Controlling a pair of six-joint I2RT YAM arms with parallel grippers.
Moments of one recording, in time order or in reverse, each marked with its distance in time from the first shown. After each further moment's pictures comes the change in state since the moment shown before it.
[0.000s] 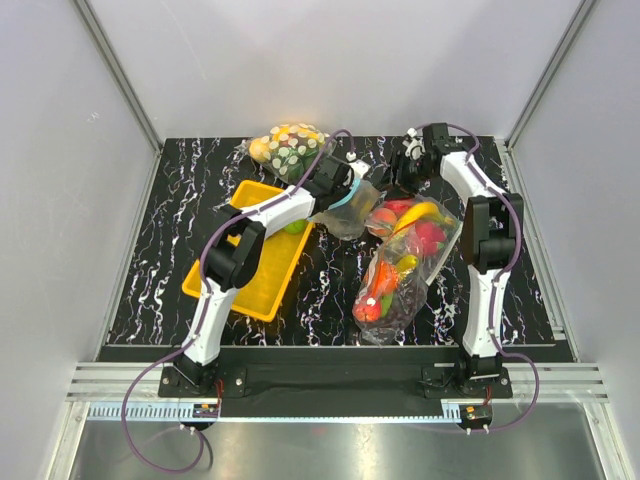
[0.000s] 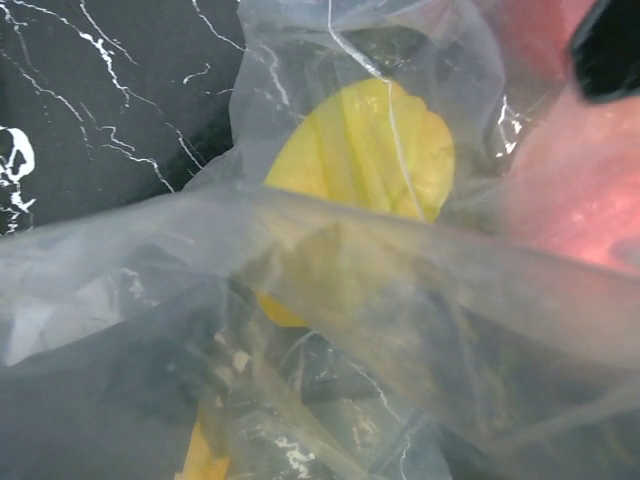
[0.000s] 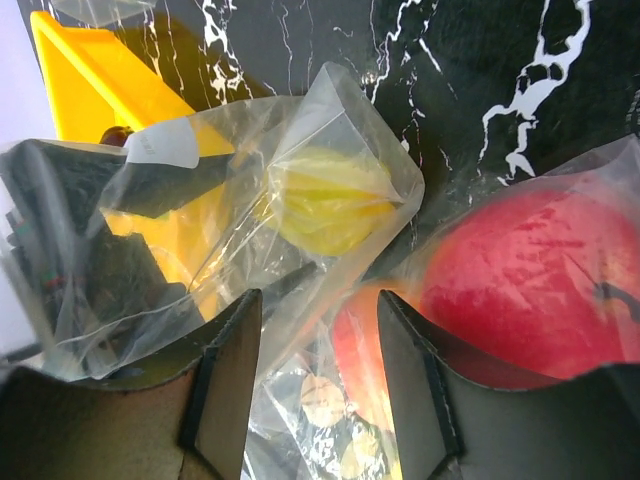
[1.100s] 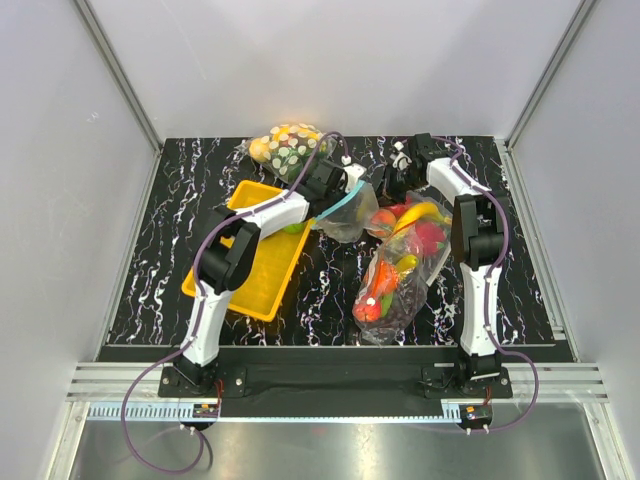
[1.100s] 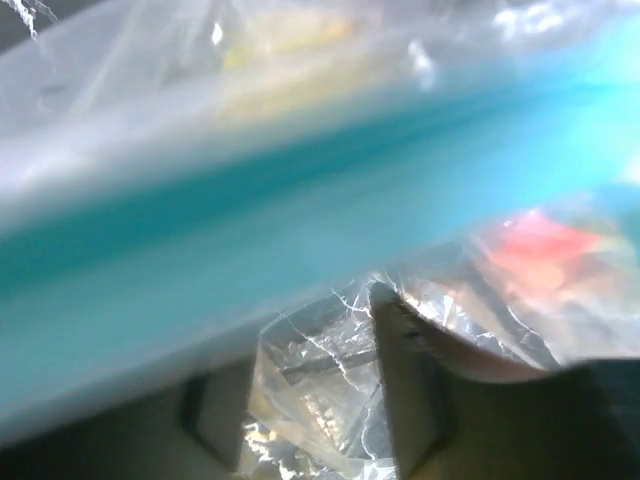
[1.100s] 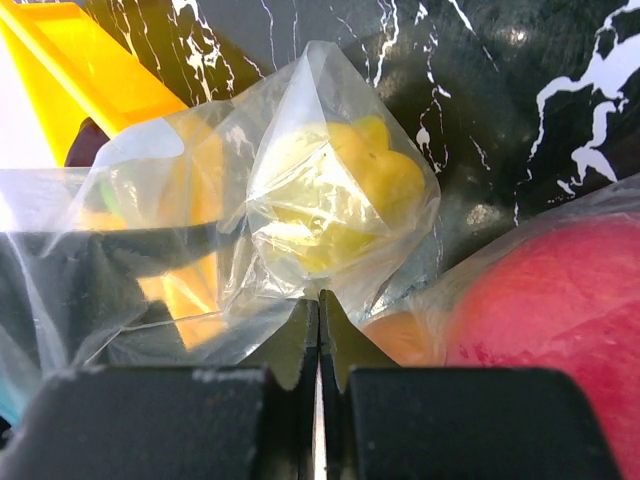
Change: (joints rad) left arm 0.011 -0.061 -0.124 0.071 0.113 -0.040; right arm 0.053 0.080 -0.007 0.015 -0.022 0.073
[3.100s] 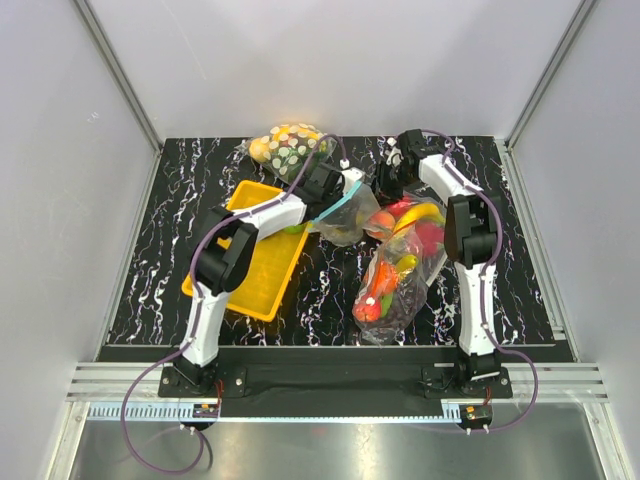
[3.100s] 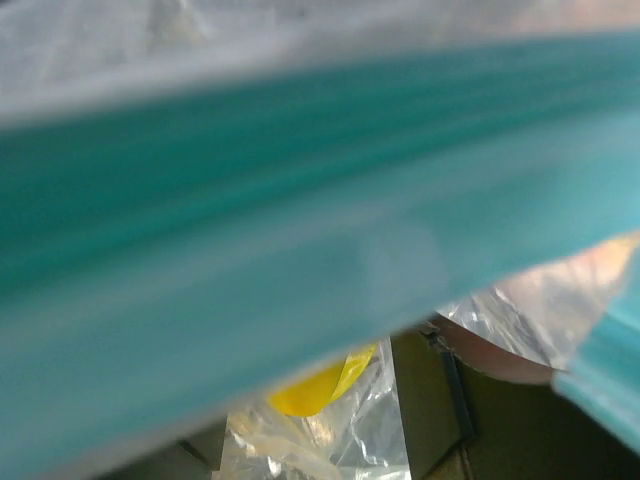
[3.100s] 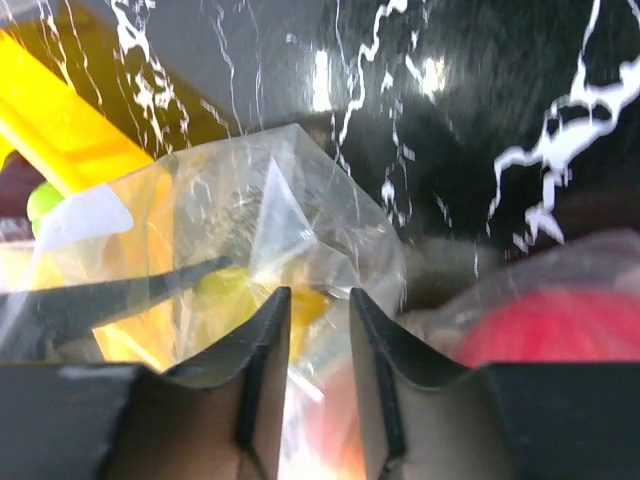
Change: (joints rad) left arm 0.001 -0.018 -0.043 0.032 0.052 -0.012; right arm 0.035 0.055 0.108 -0.040 0.154 -0.063
